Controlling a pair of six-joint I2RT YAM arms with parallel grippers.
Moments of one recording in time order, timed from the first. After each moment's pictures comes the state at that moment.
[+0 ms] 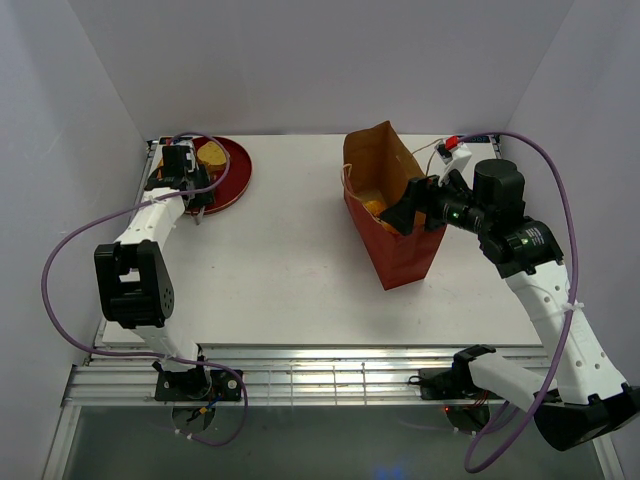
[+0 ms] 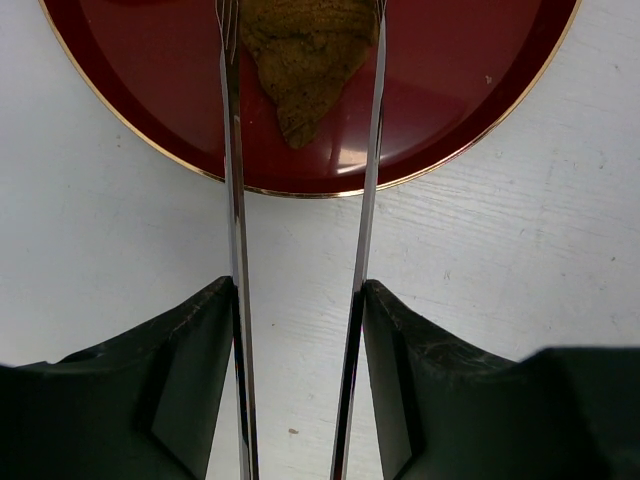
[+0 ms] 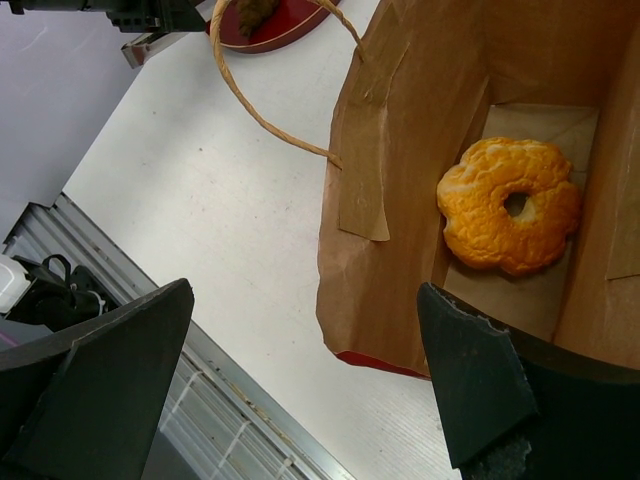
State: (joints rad) left arm 0.04 1.71 1.32 -0.43 -0.12 -0.15; right arm 0.36 1.02 1.26 -0.63 -0.44 0.23
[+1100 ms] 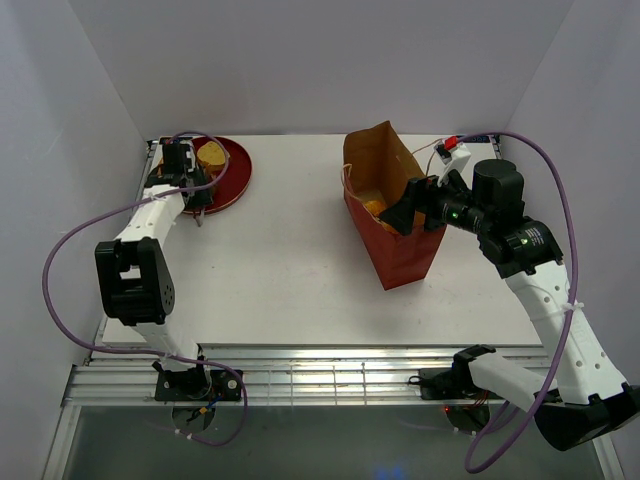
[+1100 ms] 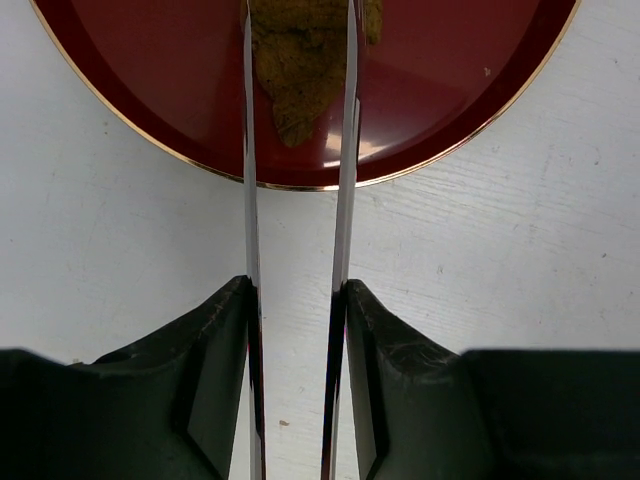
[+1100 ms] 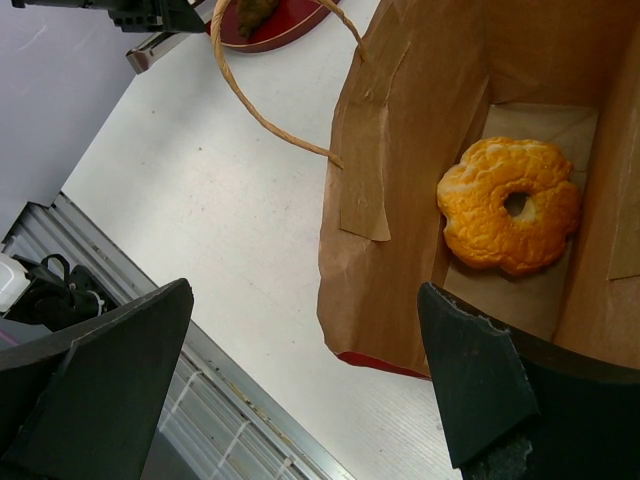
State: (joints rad) left arm 0.04 1.73 1.35 -0.47 -0.11 -0.18; right arm 0.37 1.02 1.26 -0.63 -0.43 0.23
